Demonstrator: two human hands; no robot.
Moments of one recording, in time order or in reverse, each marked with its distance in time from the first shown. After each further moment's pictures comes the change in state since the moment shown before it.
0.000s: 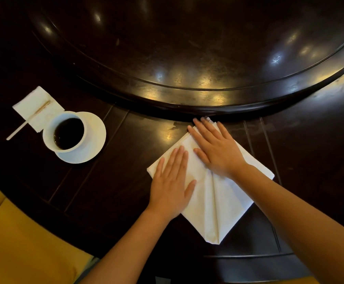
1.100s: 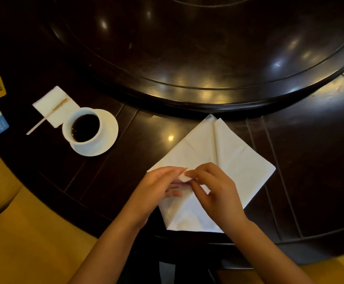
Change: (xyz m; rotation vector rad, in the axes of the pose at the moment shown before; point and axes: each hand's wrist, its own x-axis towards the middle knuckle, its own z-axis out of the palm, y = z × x) left_hand -0.038 -0.015 -0.122 -1.558 -0.326 -0.588; right_hand -0.079 -0.116 -0.037 0.670 0.479 0.156
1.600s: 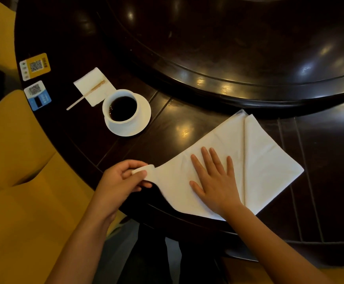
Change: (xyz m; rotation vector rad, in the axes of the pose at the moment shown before) left_hand -0.054 -0.027 -0.100 0.089 0.385 0.057; right_hand -0.012 0.024 0.067 -0.589 -0.433 0.003
